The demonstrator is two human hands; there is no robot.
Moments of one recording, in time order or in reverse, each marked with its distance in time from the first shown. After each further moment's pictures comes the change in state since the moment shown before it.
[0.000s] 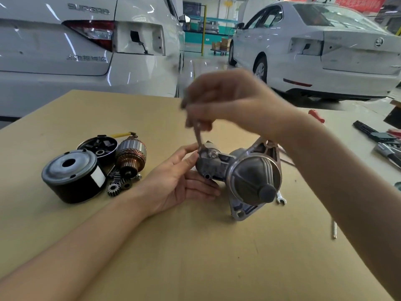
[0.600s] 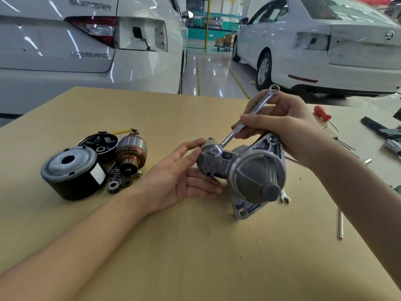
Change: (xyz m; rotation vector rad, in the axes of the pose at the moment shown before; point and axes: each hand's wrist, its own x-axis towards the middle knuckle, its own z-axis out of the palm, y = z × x) left_hand 0.000 -0.001 -0.005 0.003 -0.034 -0.001; right_hand -0.049 0.045 -0.017 0.280 0.405 0.173
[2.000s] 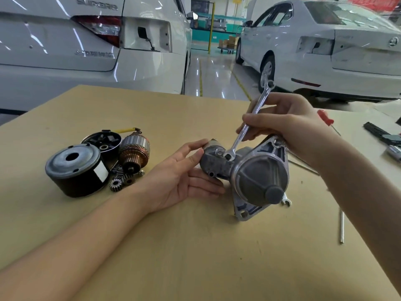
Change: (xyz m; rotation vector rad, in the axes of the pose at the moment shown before) left_hand -0.001 0.000 -0.001 -0.009 -0.007 -0.004; right_hand 0.004 -0.007 -0.001 -0.054 -0.003 0.063
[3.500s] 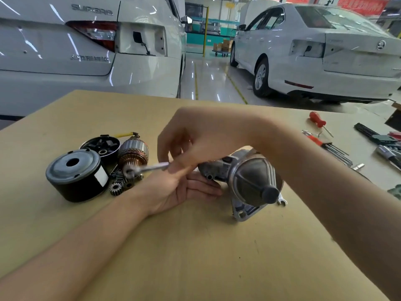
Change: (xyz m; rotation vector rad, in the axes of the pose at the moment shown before) left_hand 0.001 -0.006 -0.001 0.075 -0.021 0.020; right_hand 0.036 -0.042 0.082 -0.860 -0.748 -0.311
